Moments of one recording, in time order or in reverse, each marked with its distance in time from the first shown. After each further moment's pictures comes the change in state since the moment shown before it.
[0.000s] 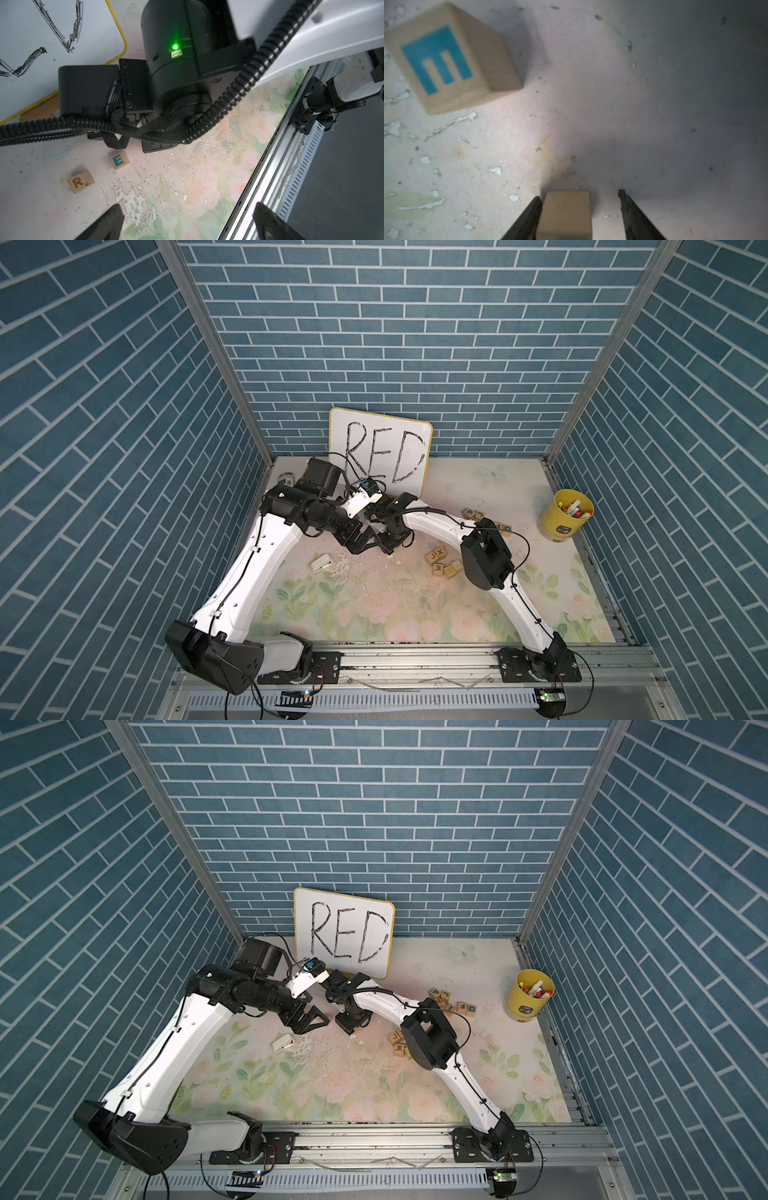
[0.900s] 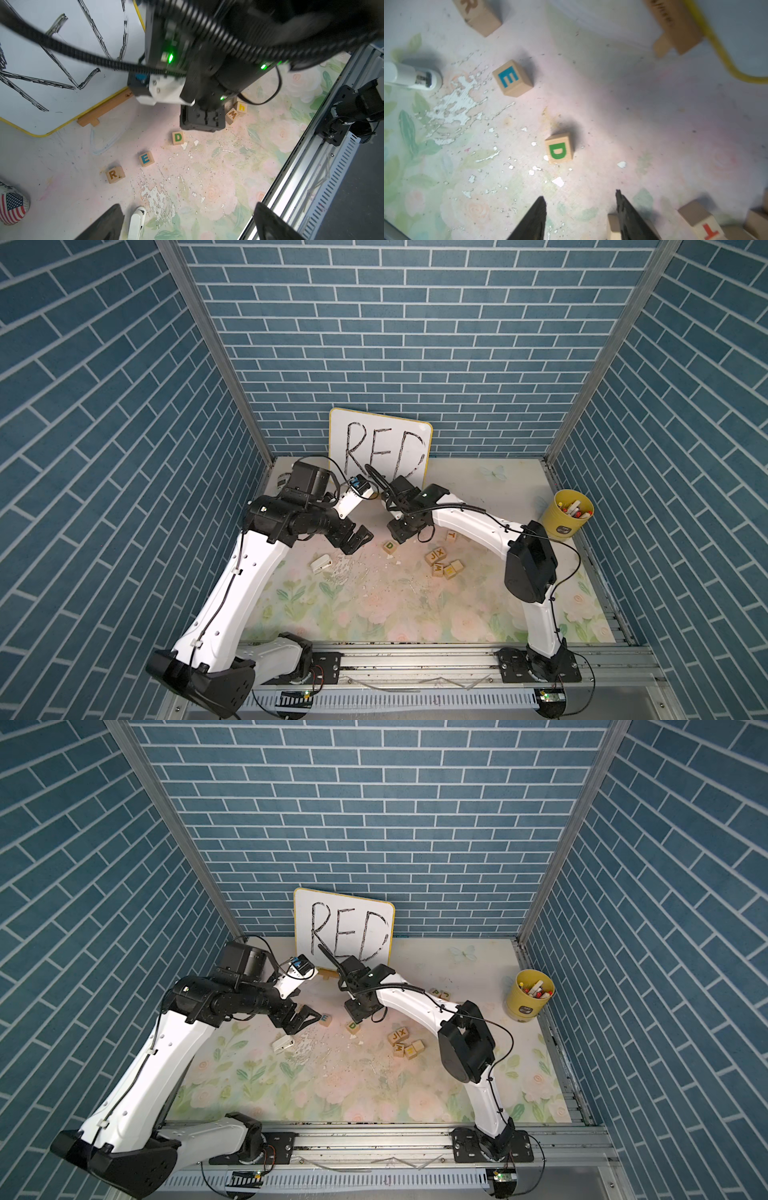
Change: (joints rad) left arm 0.000 -0.094 -0.035 0.050 -0.117 -0.026; right arm -0.060 -0.408 -0.324 0.105 0.044 0.204
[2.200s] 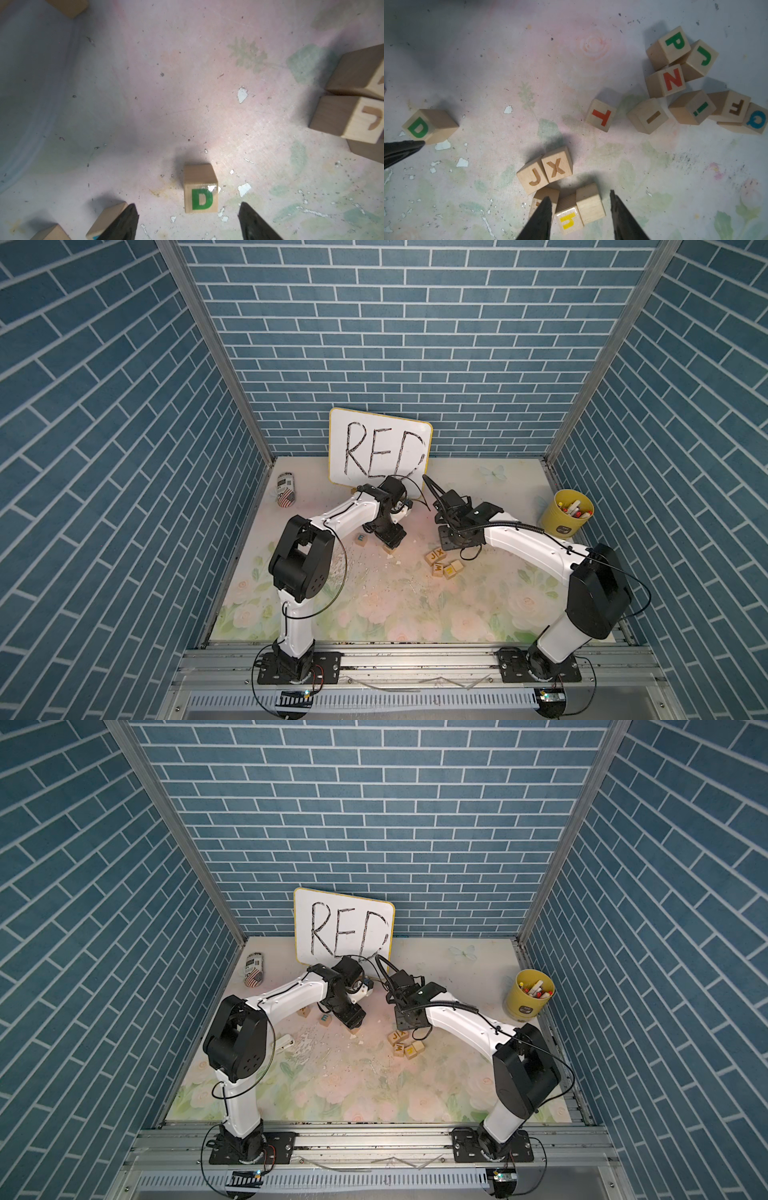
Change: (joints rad) left arm -0.198 0.735 0.048 0.274 -0.286 -0.187; right arm -0.114 -0.380 -0.533 0.106 0.167 0.305
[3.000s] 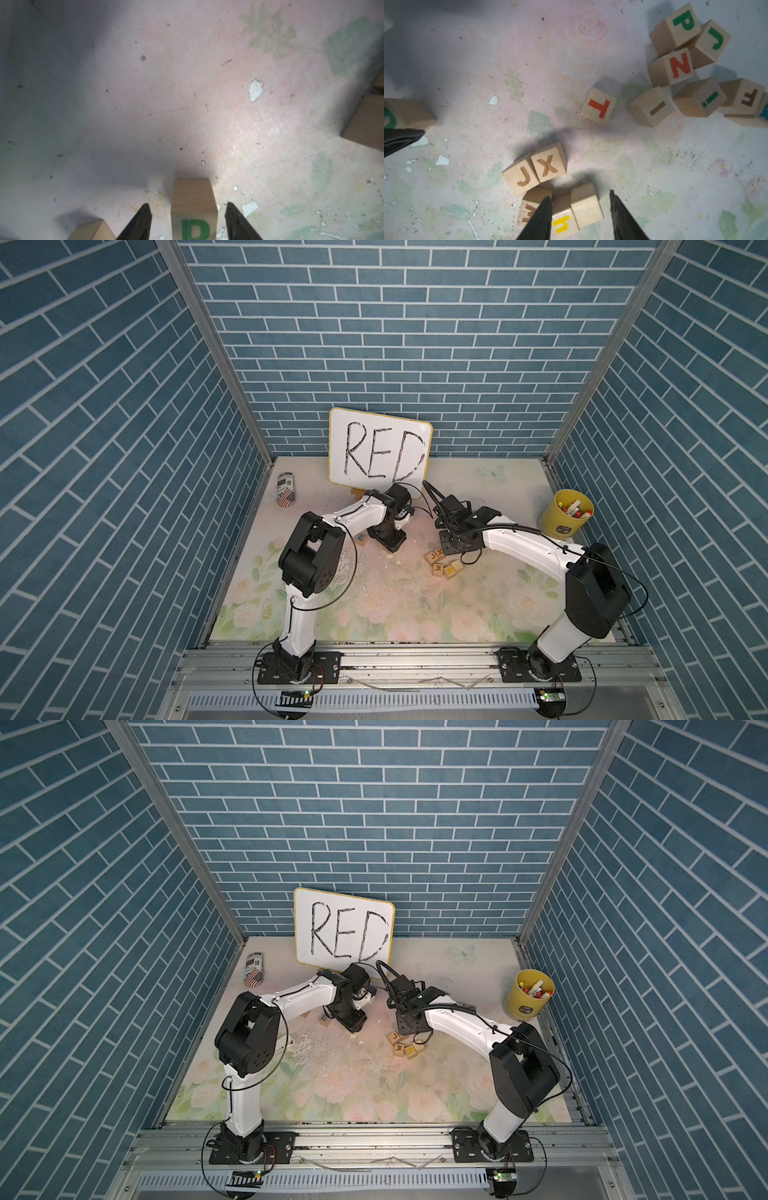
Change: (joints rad) left arm -0.027 0.069 -0.016 0.012 -0.027 -0.041; right arm 0.000 0.001 -0.061 0.030 0.005 0.000
